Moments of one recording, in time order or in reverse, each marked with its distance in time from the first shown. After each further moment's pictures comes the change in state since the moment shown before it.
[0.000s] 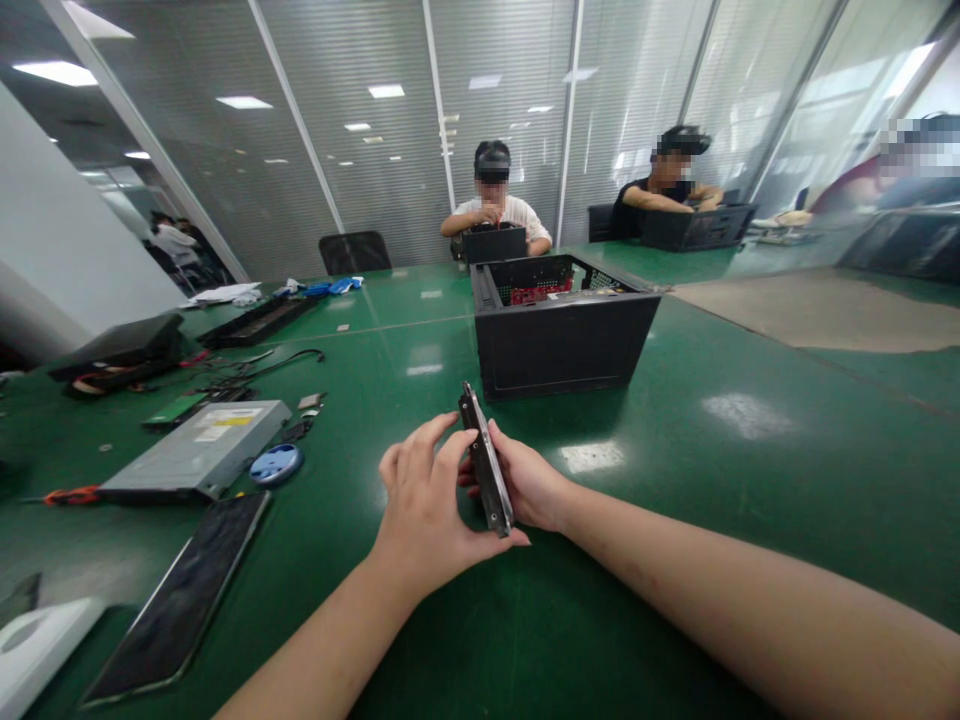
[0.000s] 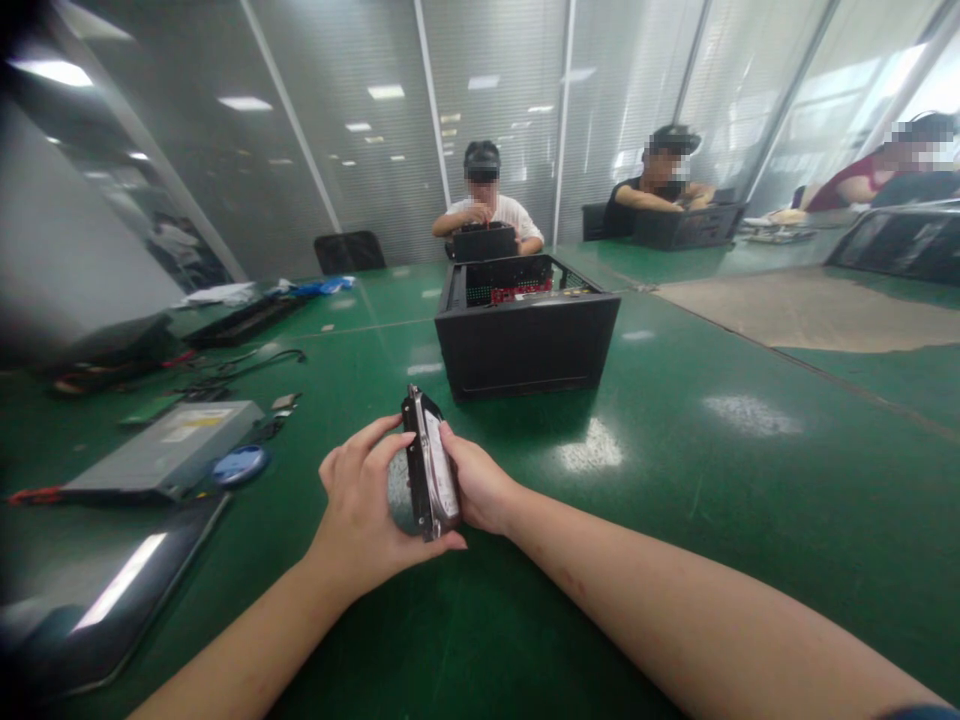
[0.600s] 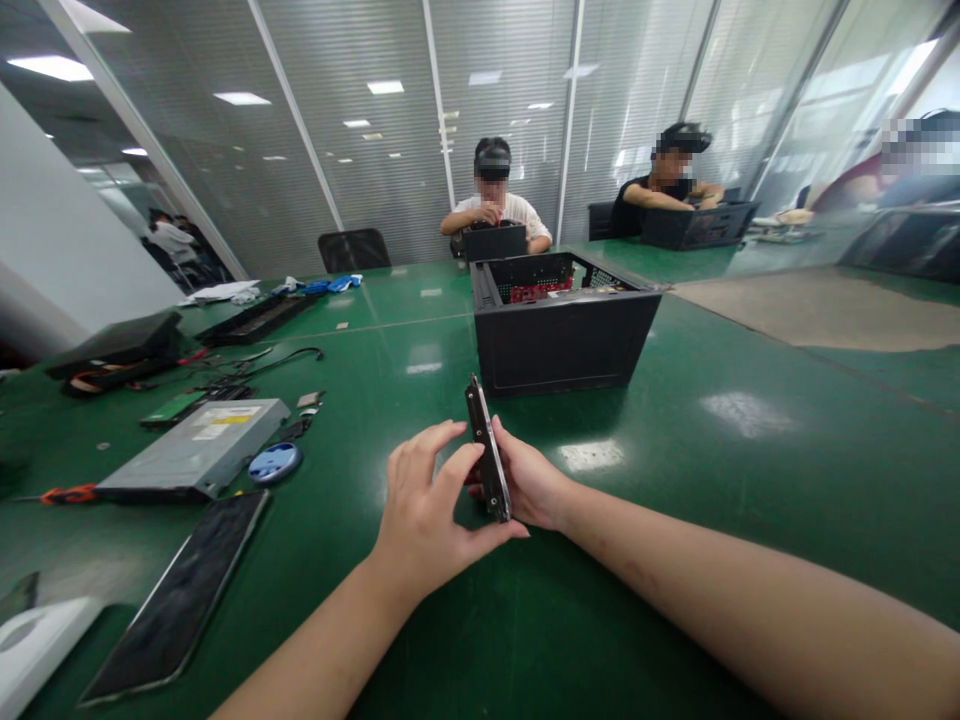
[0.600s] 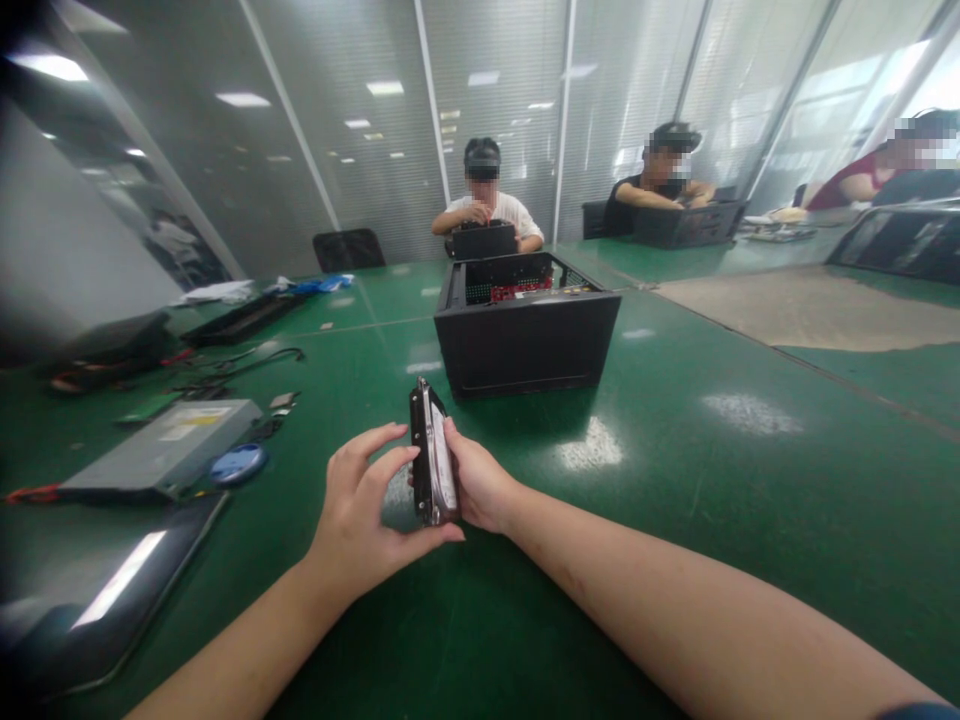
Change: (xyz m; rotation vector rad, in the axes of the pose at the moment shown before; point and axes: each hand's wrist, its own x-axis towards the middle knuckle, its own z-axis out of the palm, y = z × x) left_hand -0.001 -0.003 0.002 -0.059 0.106 0.112; right_hand 0.003 0.001 -0.008 0.020 -0.028 0.034
